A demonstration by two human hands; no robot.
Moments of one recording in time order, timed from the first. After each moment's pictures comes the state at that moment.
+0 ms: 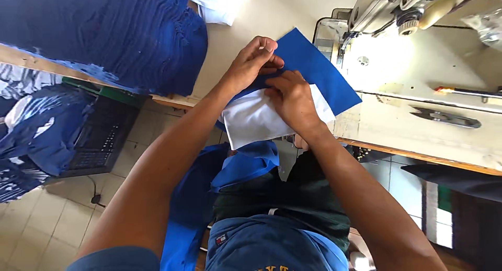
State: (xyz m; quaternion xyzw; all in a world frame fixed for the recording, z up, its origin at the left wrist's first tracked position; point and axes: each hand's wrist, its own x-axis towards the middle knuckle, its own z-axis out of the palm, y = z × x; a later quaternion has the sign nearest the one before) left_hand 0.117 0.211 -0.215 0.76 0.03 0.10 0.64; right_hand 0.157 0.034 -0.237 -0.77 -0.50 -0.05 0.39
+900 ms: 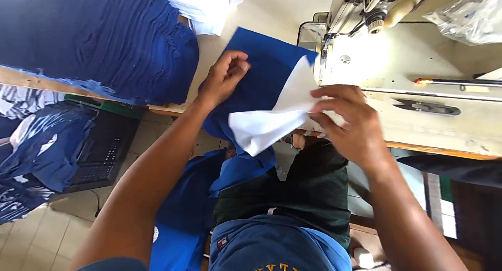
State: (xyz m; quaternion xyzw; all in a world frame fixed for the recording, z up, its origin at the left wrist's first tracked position) left_hand 0.085 0.233 -0.218 0.89 0.04 0.17 0.42; right_hand 0.158 -0.102 -0.197 -0.76 -0.49 -0.03 0.43
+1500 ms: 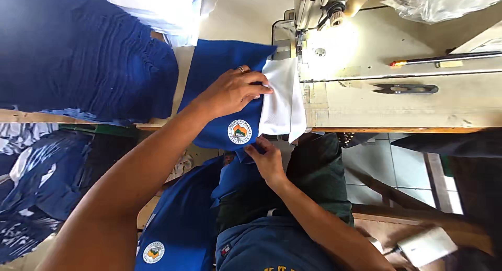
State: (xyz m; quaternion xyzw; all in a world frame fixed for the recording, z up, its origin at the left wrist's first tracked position) left_hand 0.116 0.187 -0.196 0.96 -0.27 0.03 0.10; right_hand 0.028 -0.017 -0.311 -0.66 -0.09 0.24 0.70
